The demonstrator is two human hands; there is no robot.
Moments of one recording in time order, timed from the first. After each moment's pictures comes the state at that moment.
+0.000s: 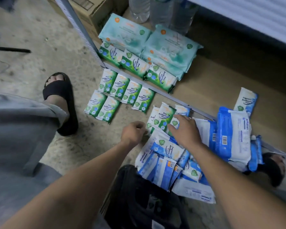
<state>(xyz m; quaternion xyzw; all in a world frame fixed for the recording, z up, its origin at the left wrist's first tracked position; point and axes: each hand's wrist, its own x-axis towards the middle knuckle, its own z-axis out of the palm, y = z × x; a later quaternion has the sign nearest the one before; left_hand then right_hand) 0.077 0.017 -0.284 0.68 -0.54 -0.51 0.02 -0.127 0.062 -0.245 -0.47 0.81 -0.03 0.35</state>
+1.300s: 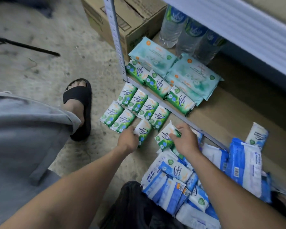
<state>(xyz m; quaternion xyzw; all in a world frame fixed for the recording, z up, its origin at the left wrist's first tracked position) 0.133 -0.027 -0.268 0.71 -0.53 -0.46 -0.01 -0.075 0.006 -0.222 -0.39 0.82 -0.11 0.41</state>
